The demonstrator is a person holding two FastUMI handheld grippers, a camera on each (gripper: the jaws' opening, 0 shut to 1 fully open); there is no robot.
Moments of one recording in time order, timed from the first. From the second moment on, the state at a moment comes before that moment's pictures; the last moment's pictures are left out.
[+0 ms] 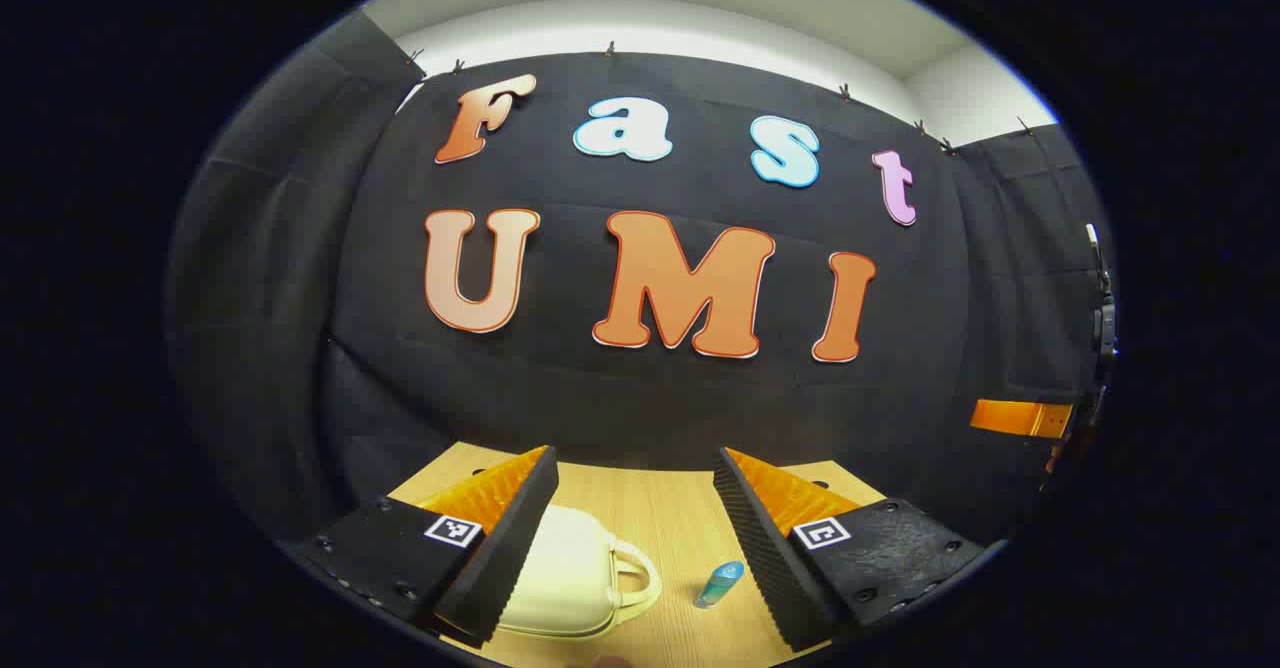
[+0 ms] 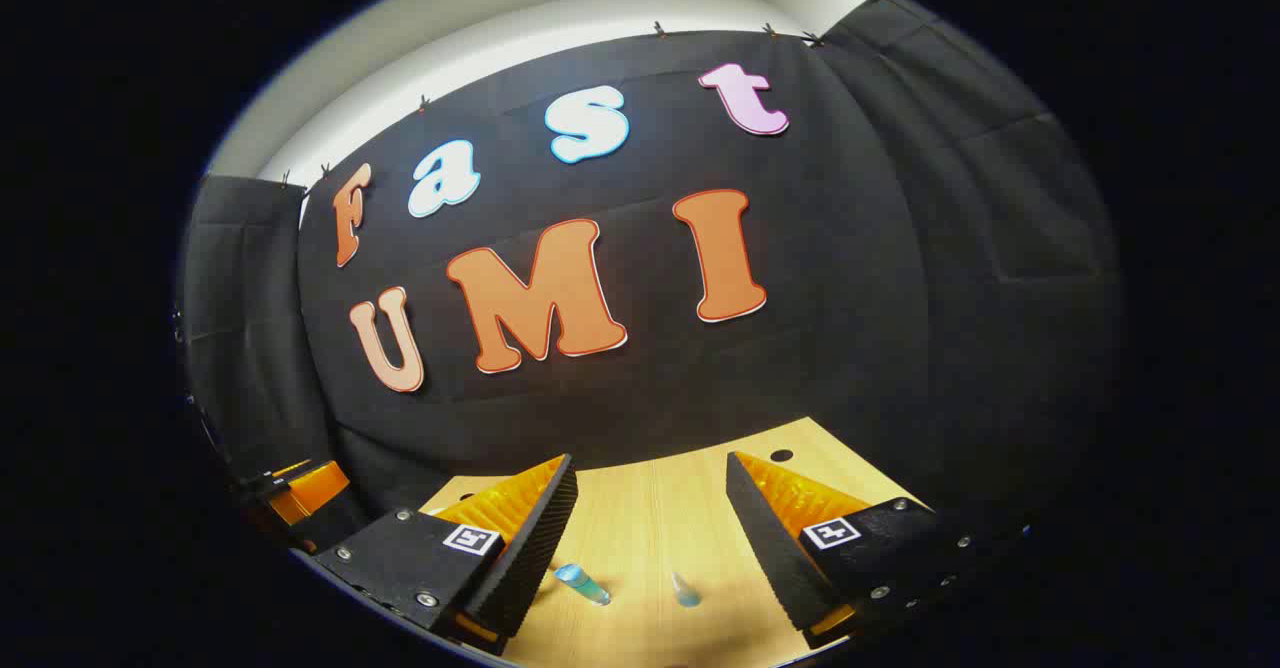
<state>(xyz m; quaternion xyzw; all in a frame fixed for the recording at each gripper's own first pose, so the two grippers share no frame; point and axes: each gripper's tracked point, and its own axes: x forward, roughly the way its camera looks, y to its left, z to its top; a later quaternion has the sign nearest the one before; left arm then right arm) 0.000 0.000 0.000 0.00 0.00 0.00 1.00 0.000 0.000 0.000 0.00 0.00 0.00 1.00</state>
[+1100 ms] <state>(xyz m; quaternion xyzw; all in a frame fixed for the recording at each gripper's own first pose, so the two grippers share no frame) 0.004 -0.062 -0.014 0.03 0.01 0.07 1.00 0.037 -0.033 -0.022 -0.07 0.04 0.09 0.99</state>
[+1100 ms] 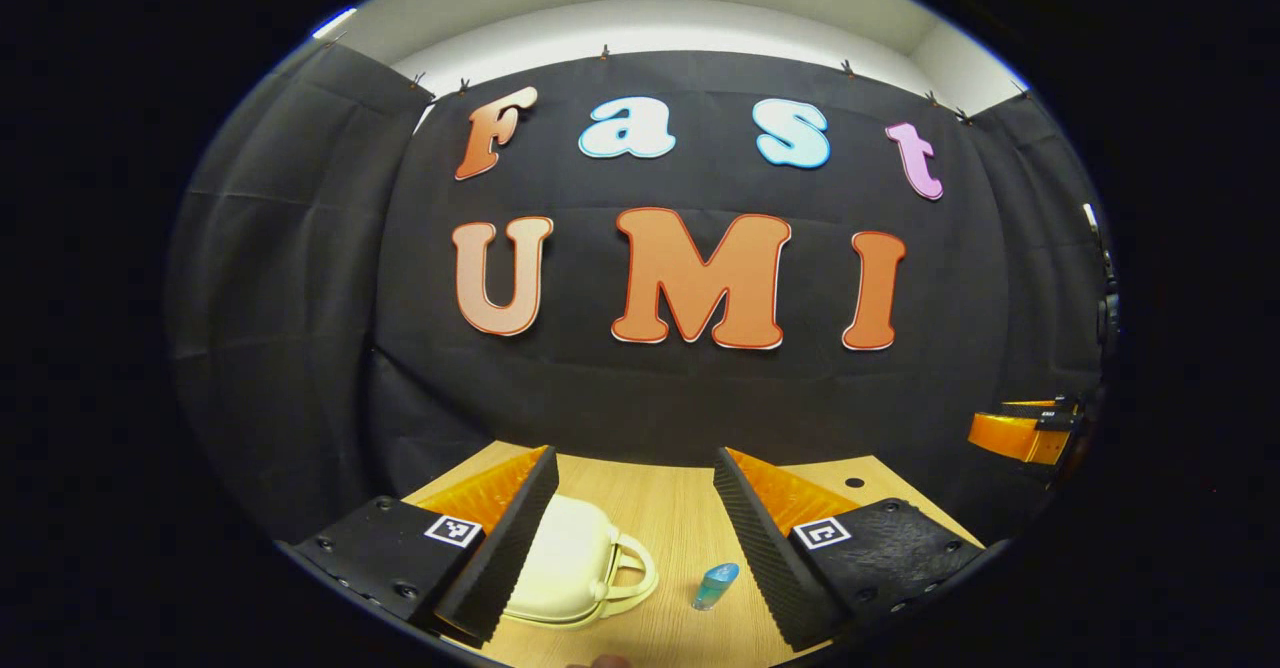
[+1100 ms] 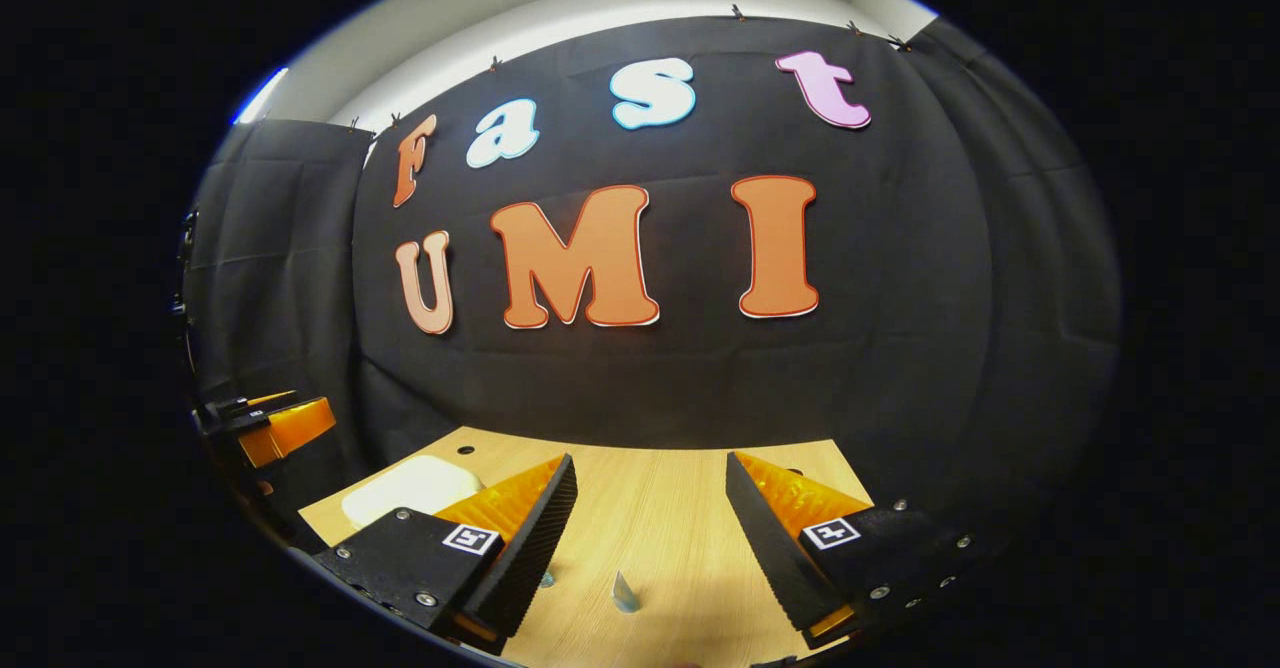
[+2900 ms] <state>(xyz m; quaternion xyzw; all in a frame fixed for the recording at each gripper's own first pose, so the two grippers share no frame) 0.099 -0.014 -0.314 0.58 0.29 -0.06 0.76 0.031 -0.126 -0.111 -0.04 0.16 -0.06 0.98</state>
